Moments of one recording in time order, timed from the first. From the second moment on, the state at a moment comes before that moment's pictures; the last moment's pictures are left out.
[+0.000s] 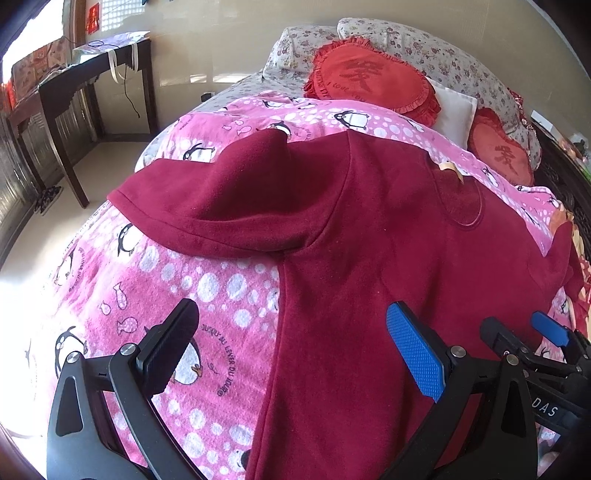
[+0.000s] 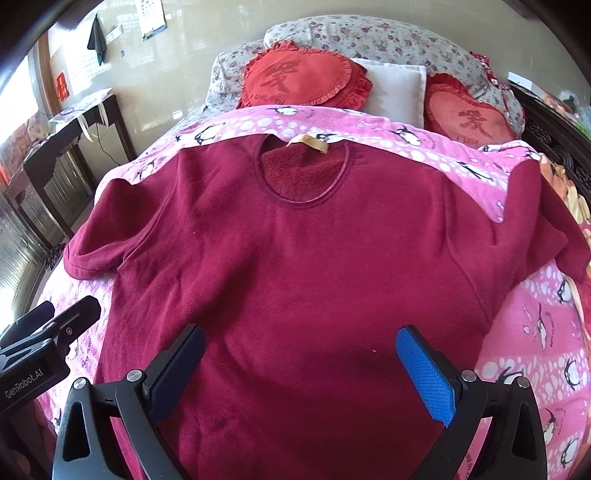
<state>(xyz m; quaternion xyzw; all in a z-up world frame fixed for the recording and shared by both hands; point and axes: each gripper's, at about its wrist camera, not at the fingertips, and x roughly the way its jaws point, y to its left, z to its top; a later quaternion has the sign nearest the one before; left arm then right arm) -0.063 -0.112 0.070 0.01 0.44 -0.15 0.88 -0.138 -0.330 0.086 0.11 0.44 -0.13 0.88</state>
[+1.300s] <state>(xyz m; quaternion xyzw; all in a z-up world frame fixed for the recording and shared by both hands) 0.146 0.049 0.020 -0.26 0.49 -0.07 0.83 -0.079 -0.308 0.064 0.12 0.47 -0.08 0.87</state>
